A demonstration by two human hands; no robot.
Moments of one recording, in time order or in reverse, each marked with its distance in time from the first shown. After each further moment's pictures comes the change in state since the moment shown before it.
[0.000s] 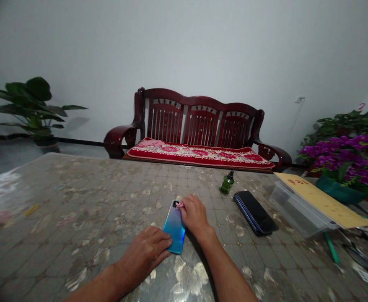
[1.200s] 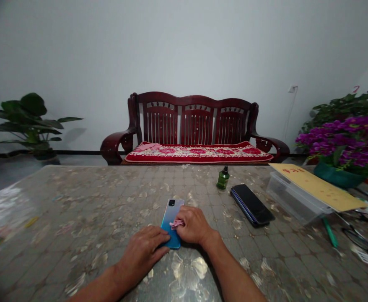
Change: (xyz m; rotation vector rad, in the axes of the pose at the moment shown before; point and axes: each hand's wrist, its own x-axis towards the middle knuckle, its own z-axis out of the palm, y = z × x) left_hand 0.013 0.009 -0.015 -0.054 -0.149 -0.199; right_hand -0.029 0.012 -0.008 0.181 -0.101 -0.262
